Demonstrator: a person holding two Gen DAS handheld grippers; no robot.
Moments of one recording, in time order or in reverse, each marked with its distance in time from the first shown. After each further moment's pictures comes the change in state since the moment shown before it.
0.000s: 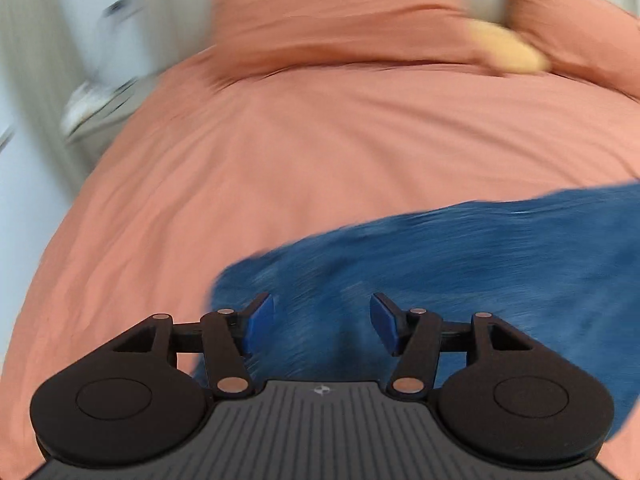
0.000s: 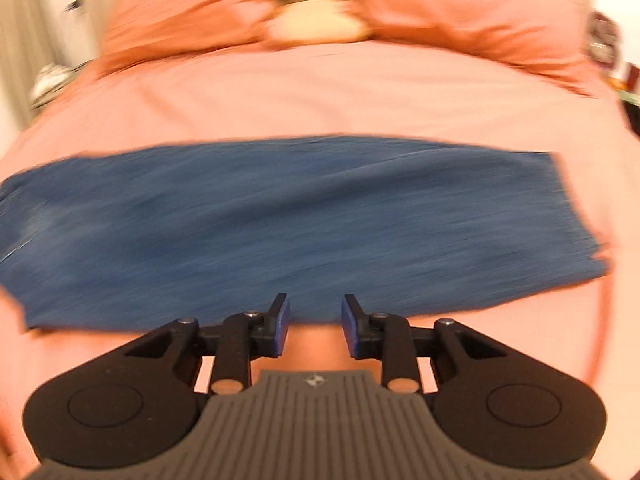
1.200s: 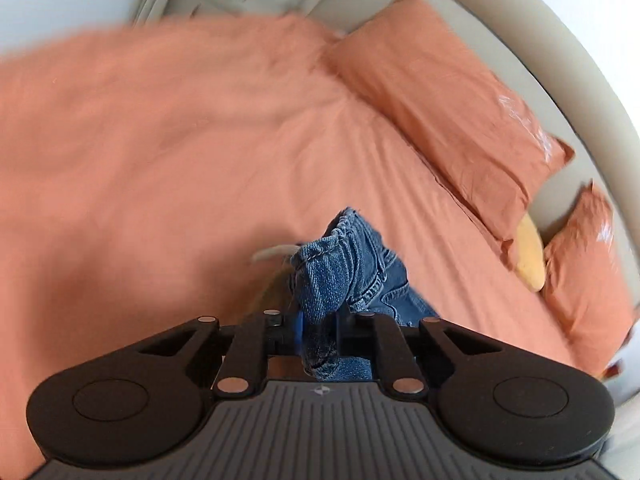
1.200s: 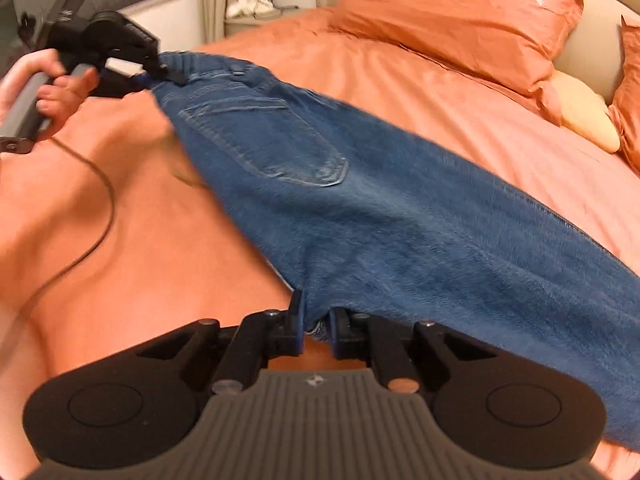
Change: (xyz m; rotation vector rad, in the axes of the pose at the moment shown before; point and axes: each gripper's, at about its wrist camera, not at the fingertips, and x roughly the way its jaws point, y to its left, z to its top) left arm 0.005 0.102 -0.040 -0.812 -0.108 -0.168; right arm 0.039 0.266 0.015 -0.479 -0.012 0.399
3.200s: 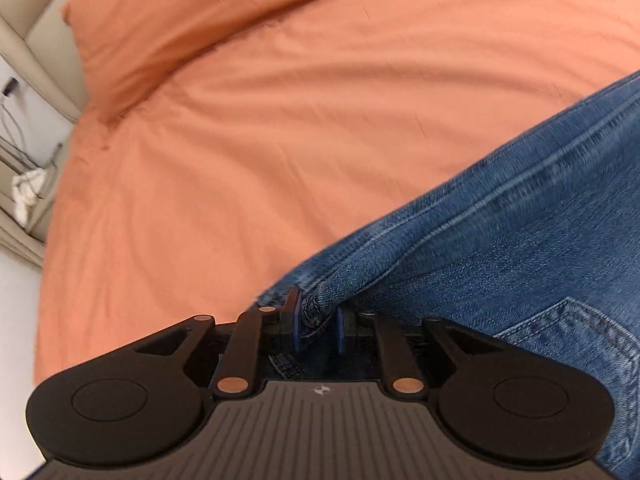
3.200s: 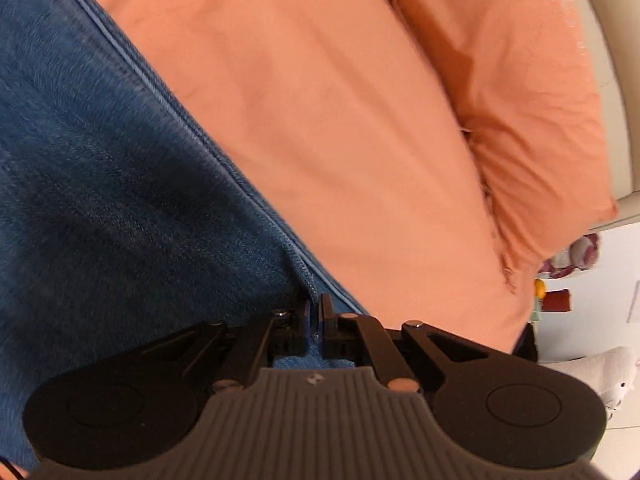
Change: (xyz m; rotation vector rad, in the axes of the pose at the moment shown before) left arm 0.205 -0.172 -0.063 1.103 0.287 0.309; right arm 0.009 -0.424 -0.053 -0.297 0.544 -0.710
